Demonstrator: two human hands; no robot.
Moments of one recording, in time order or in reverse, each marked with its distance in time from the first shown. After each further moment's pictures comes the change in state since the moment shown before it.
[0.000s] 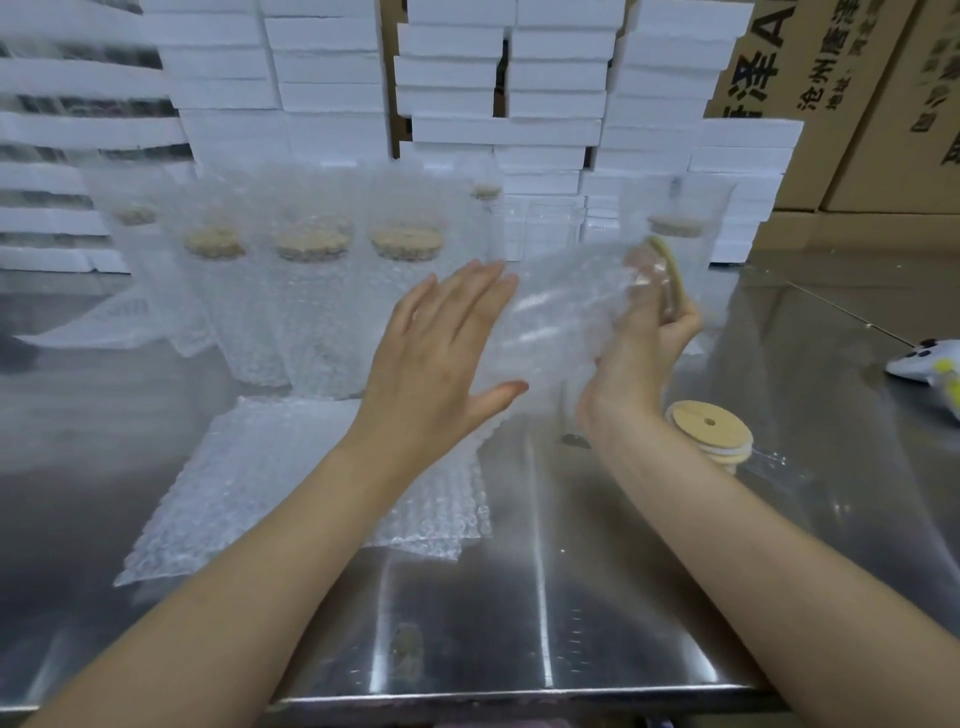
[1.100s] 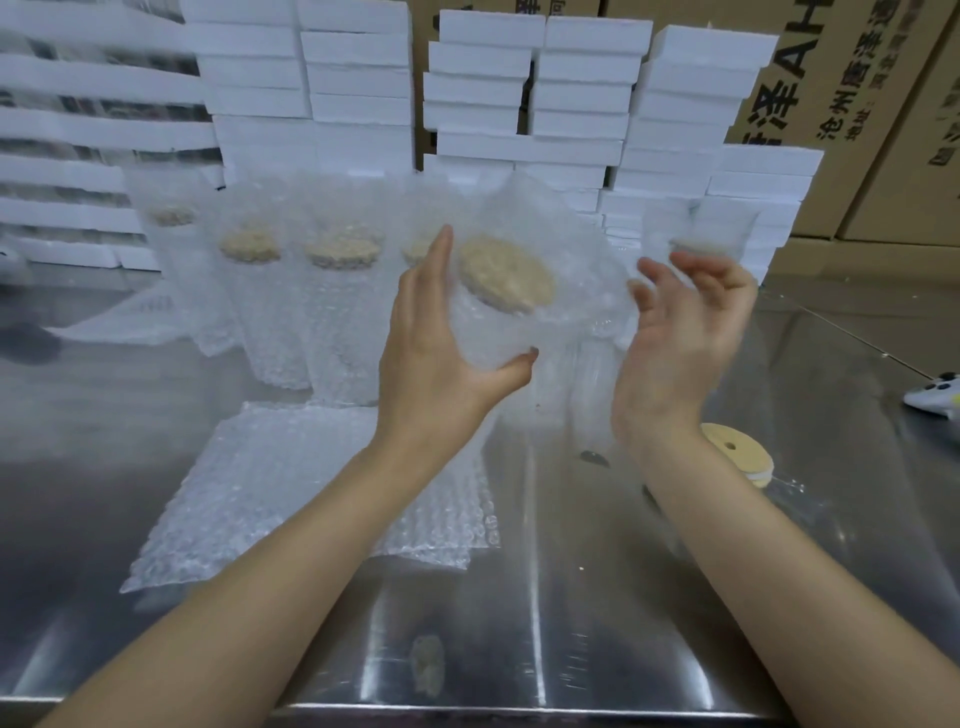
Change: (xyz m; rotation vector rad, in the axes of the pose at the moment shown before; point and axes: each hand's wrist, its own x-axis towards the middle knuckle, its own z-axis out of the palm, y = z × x) left_hand 0.007 0.001 -0.011 -0.557 0.166 -0.519; right_hand -0.006 -0.018 0.000 0.198 -0.241 -0.291
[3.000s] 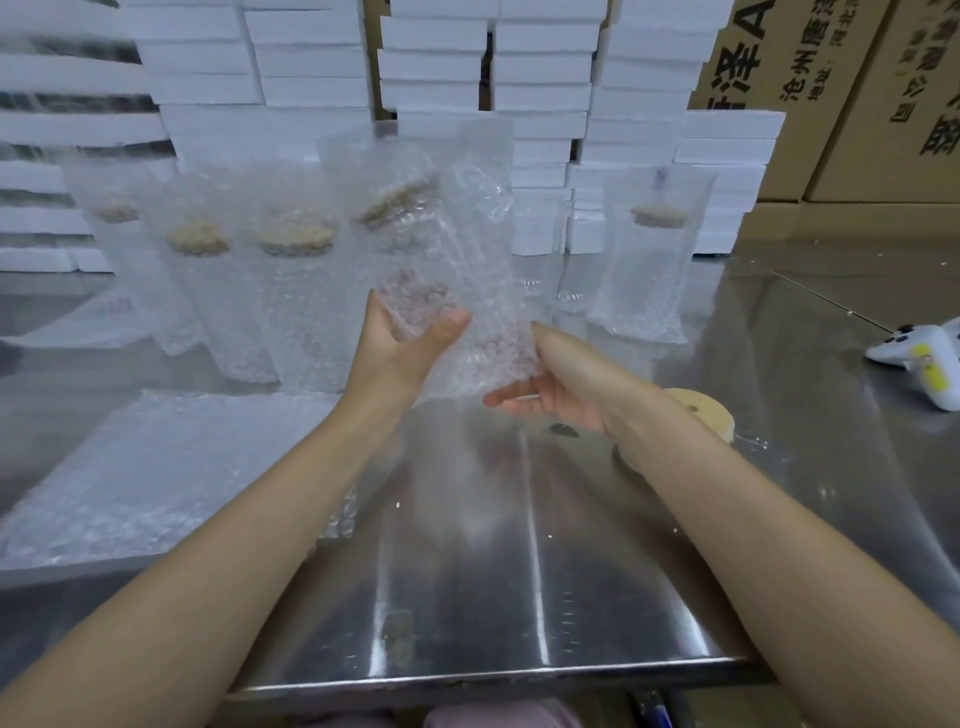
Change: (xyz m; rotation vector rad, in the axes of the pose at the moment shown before) left_hand 0.002 -0.023 0.010 -0.568 -0.155 -0.419; right_hand 0.010 0.038 -0.029 -0.569 -0.668 0.986
